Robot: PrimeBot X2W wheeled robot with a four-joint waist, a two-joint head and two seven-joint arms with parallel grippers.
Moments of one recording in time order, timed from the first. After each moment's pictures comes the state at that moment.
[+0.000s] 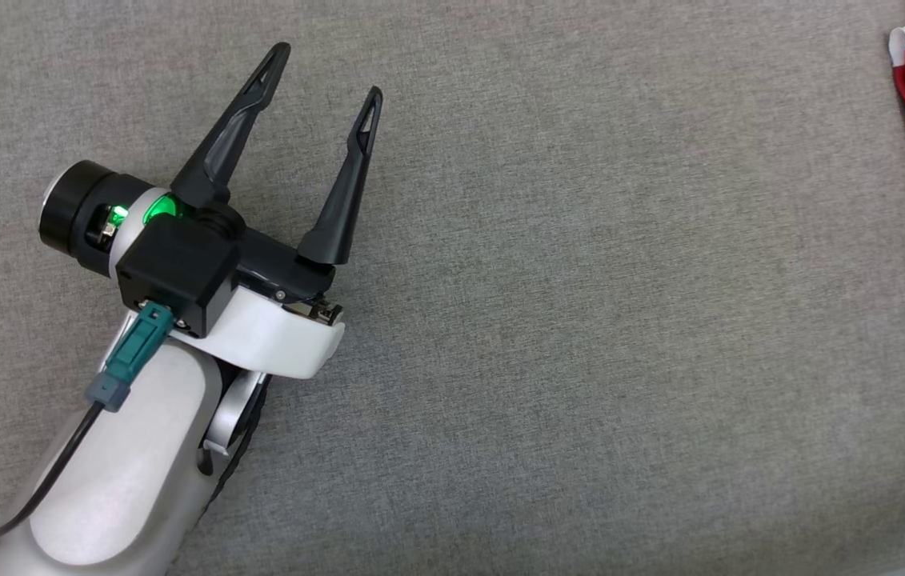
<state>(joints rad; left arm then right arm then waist) -0.58 0.32 -0.49 -0.07 -0.28 0.09 -0.17 -0.72 -0.54 -0.06 0.76 0.28 0.13 -0.08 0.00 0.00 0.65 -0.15</state>
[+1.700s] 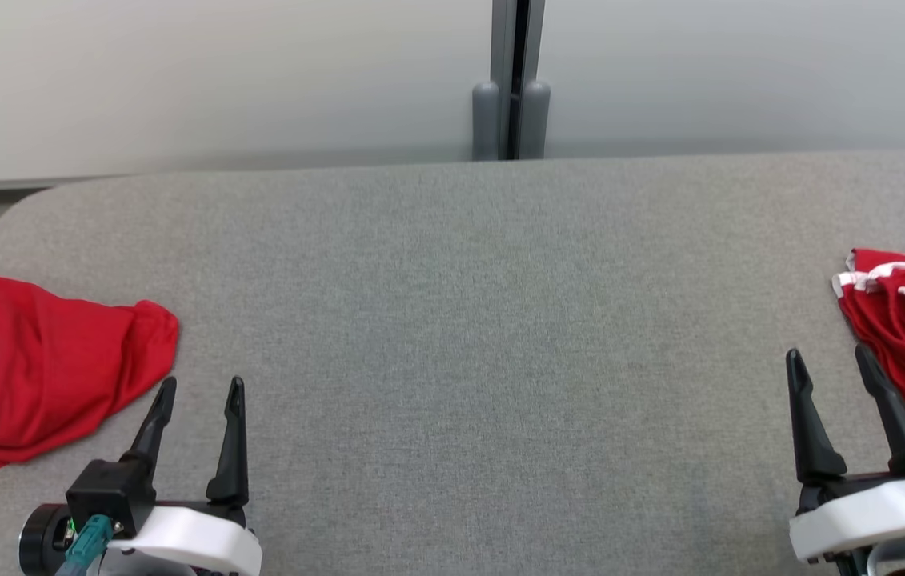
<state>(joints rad) -0.05 0.32 -0.34 0.10 -0.48 0.23 -0.26 0.02 -0.11 -0.03 -0.04 0.17 0.13 -0.03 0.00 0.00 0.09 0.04</state>
